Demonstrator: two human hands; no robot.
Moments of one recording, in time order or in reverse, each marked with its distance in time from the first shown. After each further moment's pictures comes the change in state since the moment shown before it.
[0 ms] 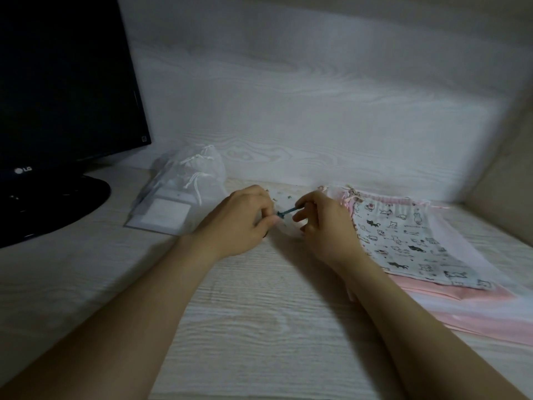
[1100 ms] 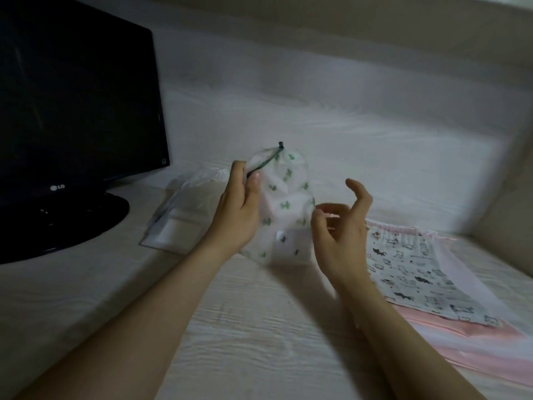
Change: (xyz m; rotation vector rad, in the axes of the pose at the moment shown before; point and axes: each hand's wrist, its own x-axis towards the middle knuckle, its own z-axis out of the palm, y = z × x) left_hand 0.014 0.025 -0.029 -0.442 0.488 -0.209; right_hand -0.005 -0.045 -0.017 0.479 0.294 0.067
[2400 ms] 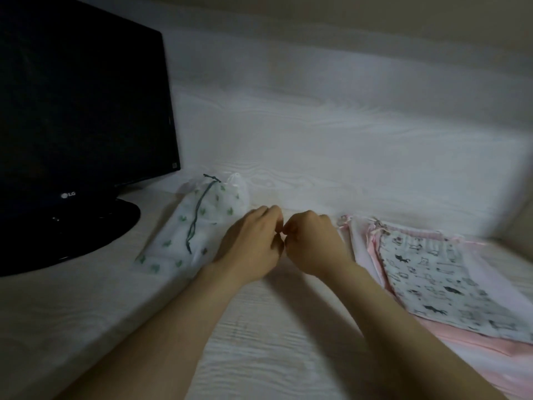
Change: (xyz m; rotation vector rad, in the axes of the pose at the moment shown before) left_hand -0.011 -0.036 -0.001 0.669 -0.303 0.154; right_hand 0.029 0.008 0.061 -0.709 -0.497 0.034
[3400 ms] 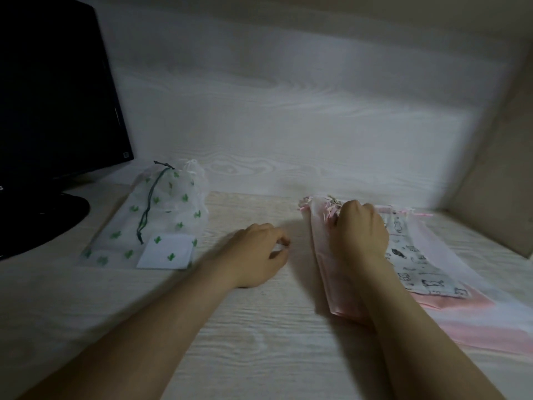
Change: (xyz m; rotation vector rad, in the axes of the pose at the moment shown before) left_hand -0.002 0.046 0.052 -0.060 -0.391 0.078; right_hand -0.039 0.102 -0.052 -0.361 0.306 0.444
